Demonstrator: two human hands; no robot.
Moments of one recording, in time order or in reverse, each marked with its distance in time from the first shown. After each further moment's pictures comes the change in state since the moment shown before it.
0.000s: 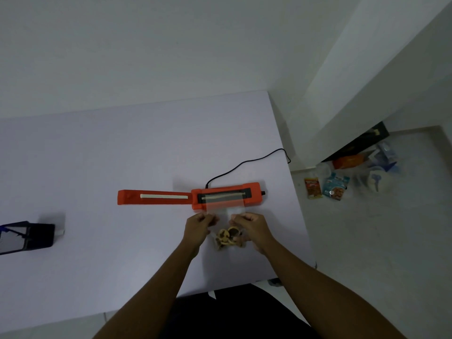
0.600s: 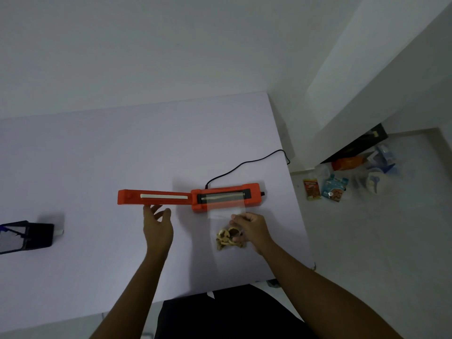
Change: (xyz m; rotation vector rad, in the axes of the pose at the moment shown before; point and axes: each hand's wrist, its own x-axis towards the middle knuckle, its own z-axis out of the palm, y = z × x) left_hand -0.012 0.009 -0.069 0.024 0.483 0.292; right_hand 0.000 0.001 0.003 -0.027 0.049 -0.027
